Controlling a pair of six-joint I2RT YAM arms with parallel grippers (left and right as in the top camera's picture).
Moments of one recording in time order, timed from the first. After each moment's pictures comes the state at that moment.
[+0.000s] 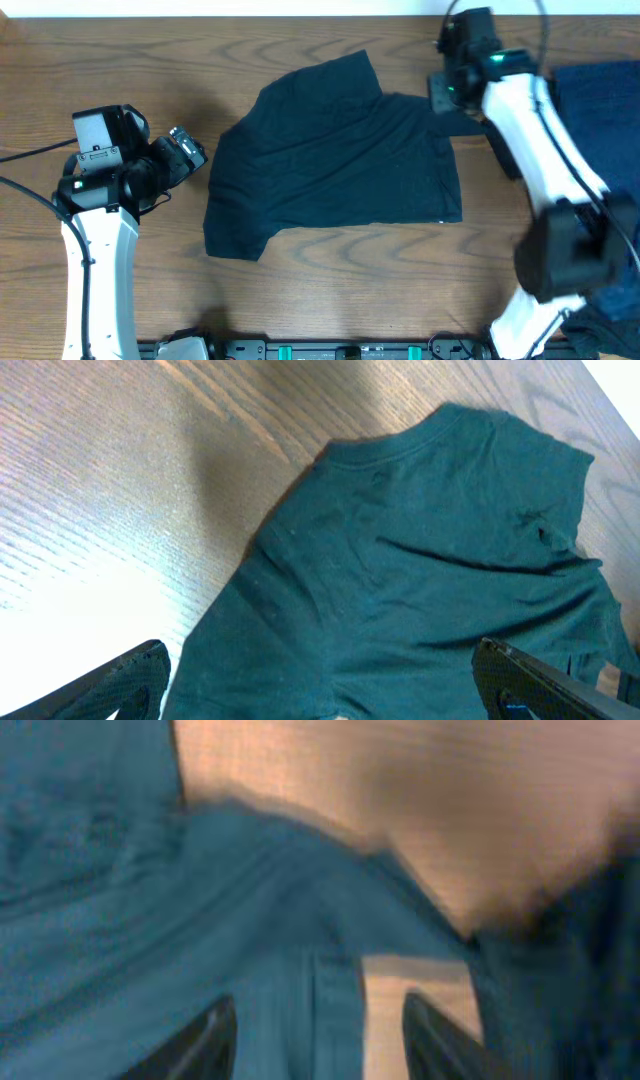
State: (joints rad) left arm 0.22 1.27 1.10 -0.87 0.25 -0.46; right arm 0.16 1.90 1.70 -0.97 0.06 0.05
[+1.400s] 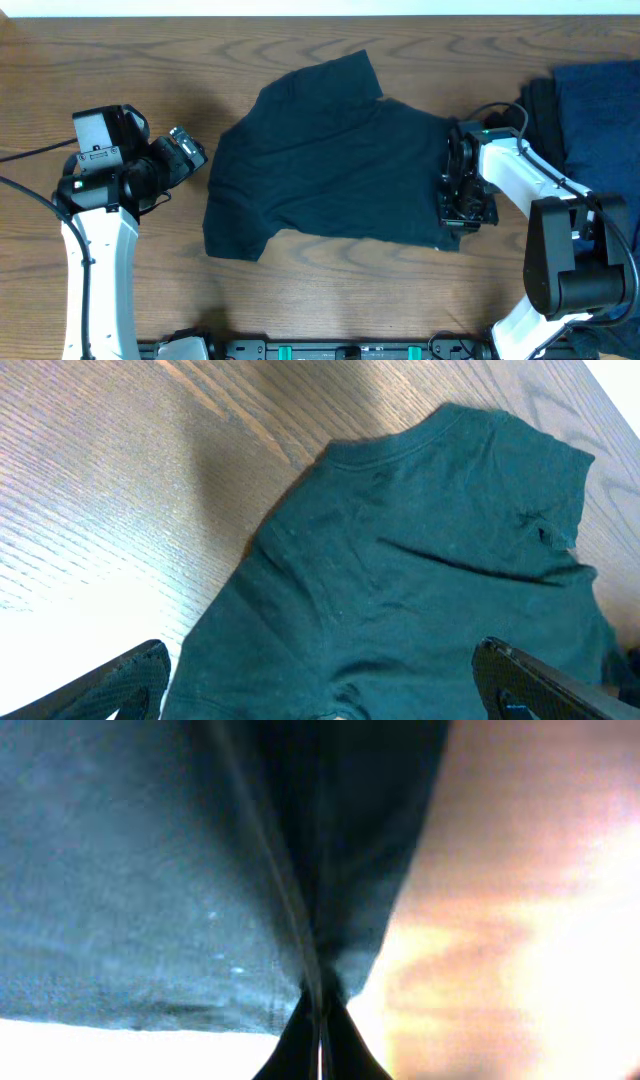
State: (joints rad) left arm 0.22 1.27 1.10 -0.87 0.25 -0.46; right arm 0.13 1.84 1.08 -1.12 -0.03 0.23
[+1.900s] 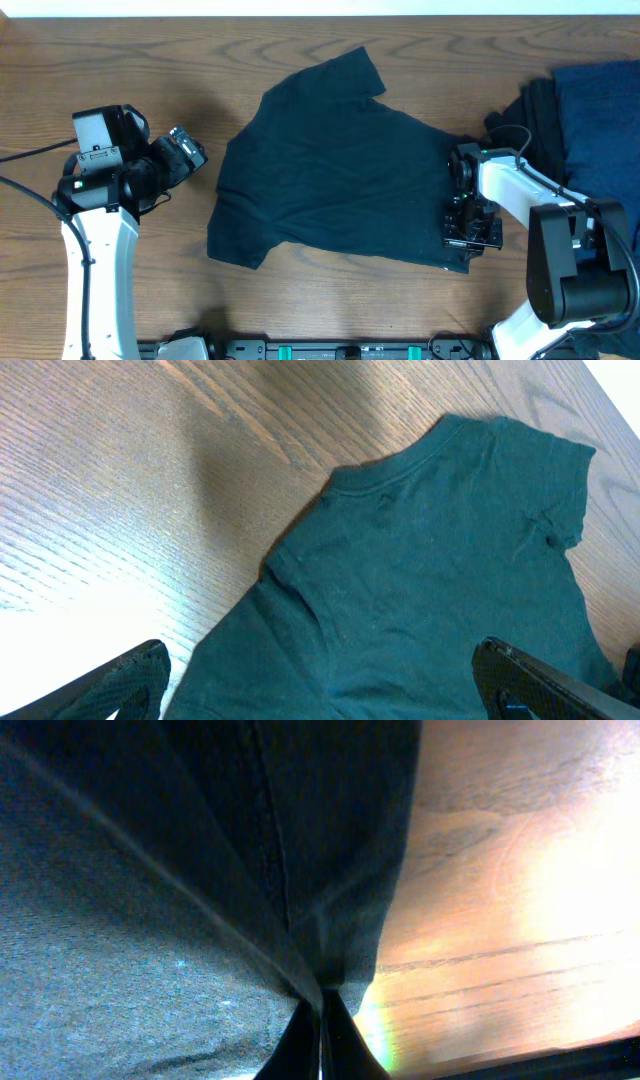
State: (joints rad) left arm 0.22 1.27 1.10 -0.87 0.25 -0.46; right arm 0.13 1.81 0.93 -1.08 0.03 0.37
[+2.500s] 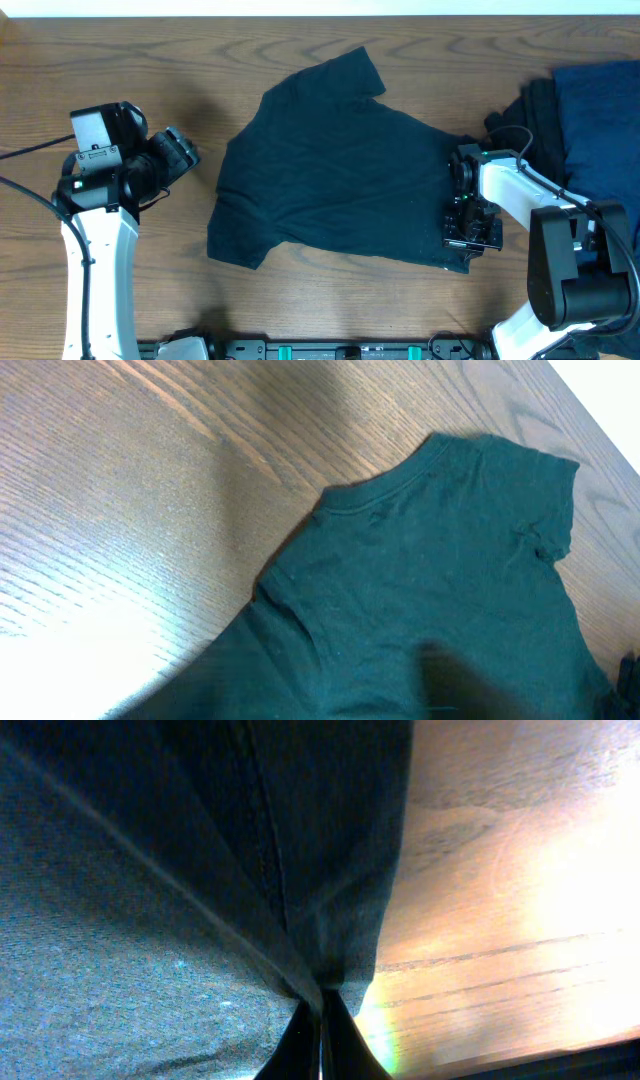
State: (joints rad) left arm 0.22 1.27 1.10 -0.82 0.25 -0.46; right arm 0.13 1.80 0.92 -1.07 0.02 0.38
